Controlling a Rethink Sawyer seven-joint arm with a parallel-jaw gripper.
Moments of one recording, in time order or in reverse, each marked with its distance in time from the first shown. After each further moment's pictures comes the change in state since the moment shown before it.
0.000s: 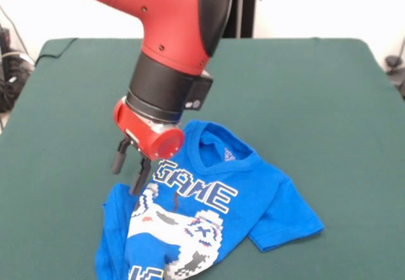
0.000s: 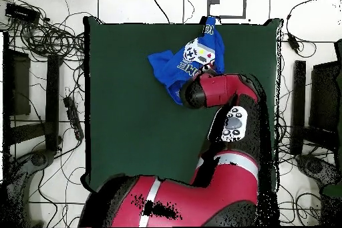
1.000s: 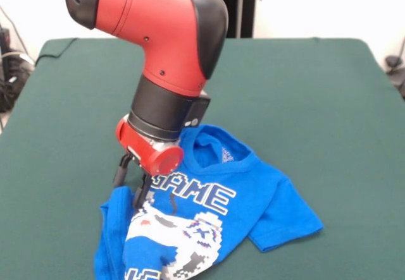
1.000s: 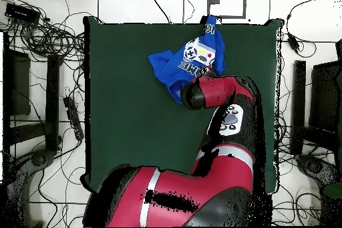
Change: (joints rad) arm 0.000 0.077 -0.018 -0.041 0.007 -0.037 0.000
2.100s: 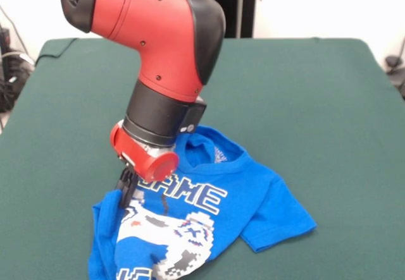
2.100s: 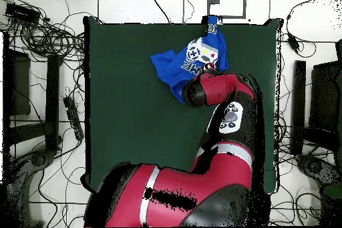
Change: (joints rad) arm 0.000 0.022 -0.017 -0.040 0.004 -0.007 0.000
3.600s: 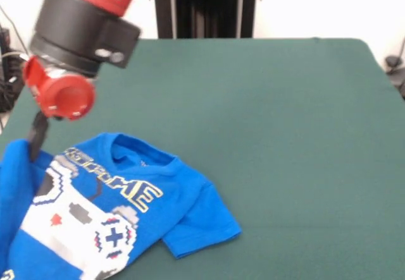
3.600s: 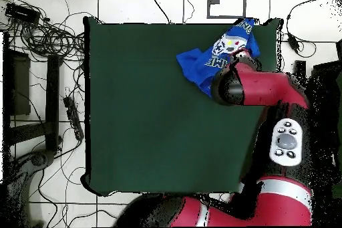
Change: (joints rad) arm -0.160 -0.256 0.089 0.100 -0.002 0.001 0.000
